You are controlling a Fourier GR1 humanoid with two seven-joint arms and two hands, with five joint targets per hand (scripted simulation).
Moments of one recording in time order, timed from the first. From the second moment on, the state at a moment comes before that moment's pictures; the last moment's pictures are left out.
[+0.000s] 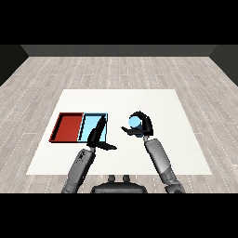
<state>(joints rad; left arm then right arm) -0.19 0.00 -0.26 -1.45 0.11 0.04 -0.20 -0.39 -0.04 0.19 -1.41 0.09 -0.30 -0.08</state>
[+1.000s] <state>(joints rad) -0.28 0.00 -0.38 -1.27 0.23 0.16 -0.25 -0.37 0.00 0.27 -1.50 0.13 -0.29 -0.03</state>
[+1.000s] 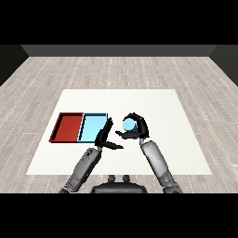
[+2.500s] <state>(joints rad) -0.45 0.00 -0.51 -1.05 0.43 0.24 -0.39 -0.44 0.00 0.45 -1.42 -0.08 -0.45 -0.11</state>
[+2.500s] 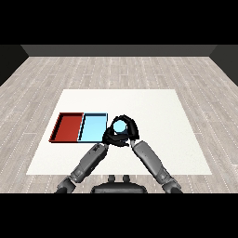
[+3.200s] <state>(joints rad) -0.49 0.02 -0.62 -0.98 0.65 0.38 -0.47 -0.44 -0.01 0.52 -1.43 -0.23 -0.51 -0.20</state>
